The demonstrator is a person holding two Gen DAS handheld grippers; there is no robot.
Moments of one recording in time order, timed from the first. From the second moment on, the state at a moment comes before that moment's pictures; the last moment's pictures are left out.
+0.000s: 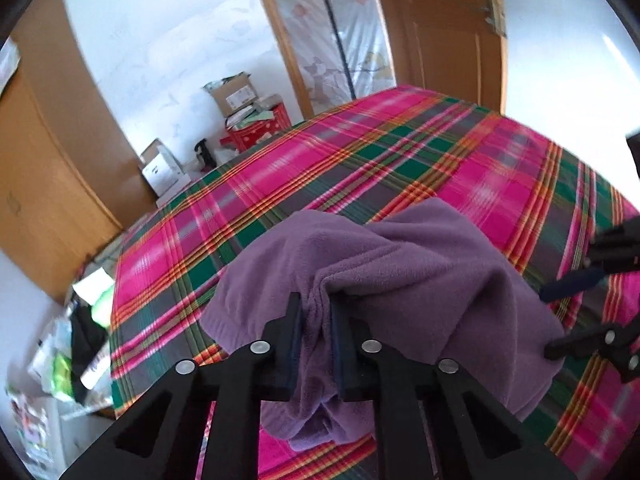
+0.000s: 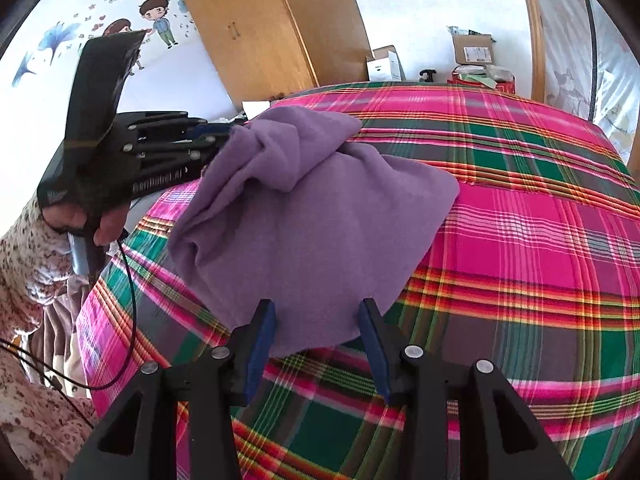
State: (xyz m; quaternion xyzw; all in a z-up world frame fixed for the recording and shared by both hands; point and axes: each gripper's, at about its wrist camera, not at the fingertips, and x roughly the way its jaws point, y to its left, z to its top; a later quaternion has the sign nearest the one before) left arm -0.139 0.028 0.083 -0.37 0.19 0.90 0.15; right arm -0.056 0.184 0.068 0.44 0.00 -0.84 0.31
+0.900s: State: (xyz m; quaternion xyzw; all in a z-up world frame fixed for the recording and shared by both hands) left arm -0.156 -0.073 0.109 -0.36 0.08 0.93 0.00; right arm -0.058 0.151 0.069 0.39 0.07 -0.87 0.29
